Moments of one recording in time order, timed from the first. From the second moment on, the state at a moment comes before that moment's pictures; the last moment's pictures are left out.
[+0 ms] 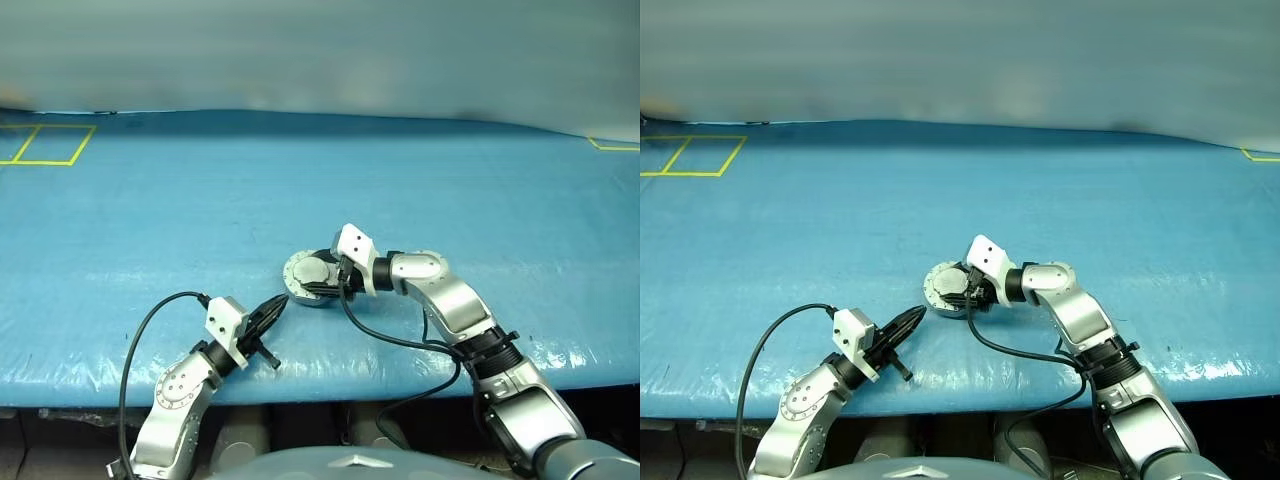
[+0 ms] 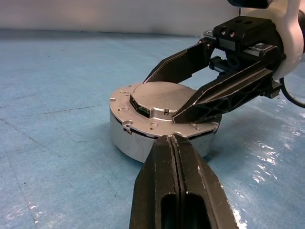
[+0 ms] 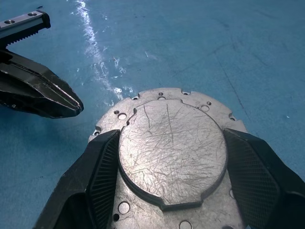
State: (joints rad) left arm 0.28 0.24 -0.13 -0.20 -0.26 -0.03 -0.63; right arm -0.45 -0.39 0.36 0.05 0.16 0.41 0.91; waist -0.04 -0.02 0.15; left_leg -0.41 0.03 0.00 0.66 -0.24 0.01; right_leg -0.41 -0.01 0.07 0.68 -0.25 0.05
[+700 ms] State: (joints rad) left arm 0.25 0.19 -0.11 -0.20 -0.28 0.00 -0.55; right arm -0.42 -0.37 0.35 0.08 0.13 0.34 0.91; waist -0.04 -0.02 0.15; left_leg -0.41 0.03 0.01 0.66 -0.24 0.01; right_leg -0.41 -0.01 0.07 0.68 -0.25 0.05
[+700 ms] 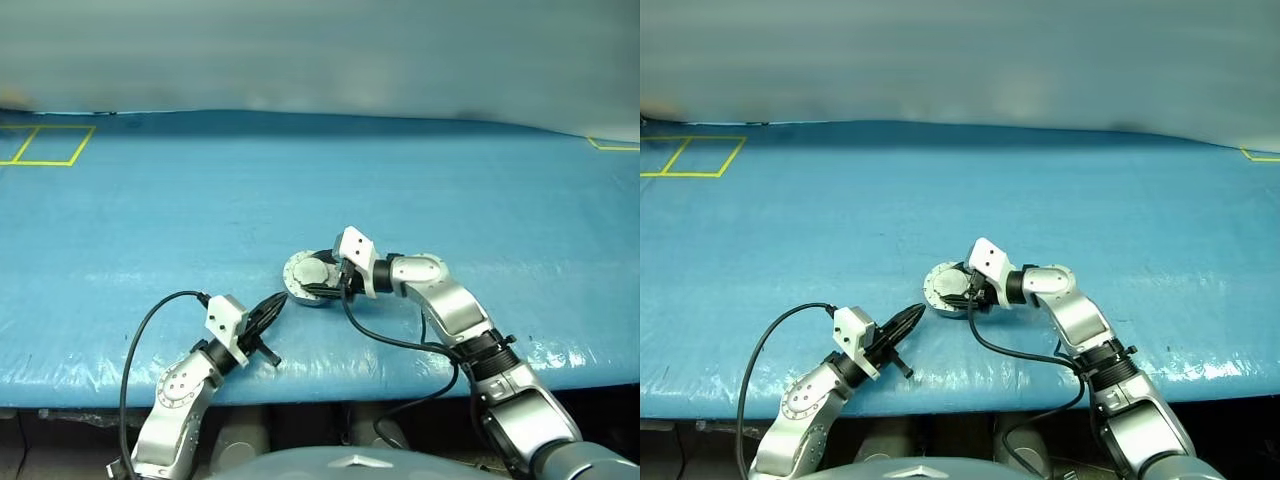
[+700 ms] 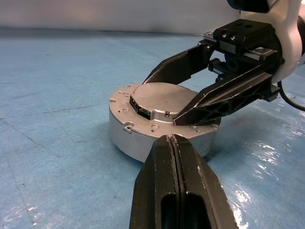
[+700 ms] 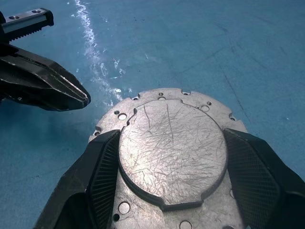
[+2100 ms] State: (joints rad) left arm -0.18 0.28 -0.01 -0.25 -0.57 0.89 -0.36; right arm -0.38 -0.36 0.35 0.02 0.12 0.38 0.87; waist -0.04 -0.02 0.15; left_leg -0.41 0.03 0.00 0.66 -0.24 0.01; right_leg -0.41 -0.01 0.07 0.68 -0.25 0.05
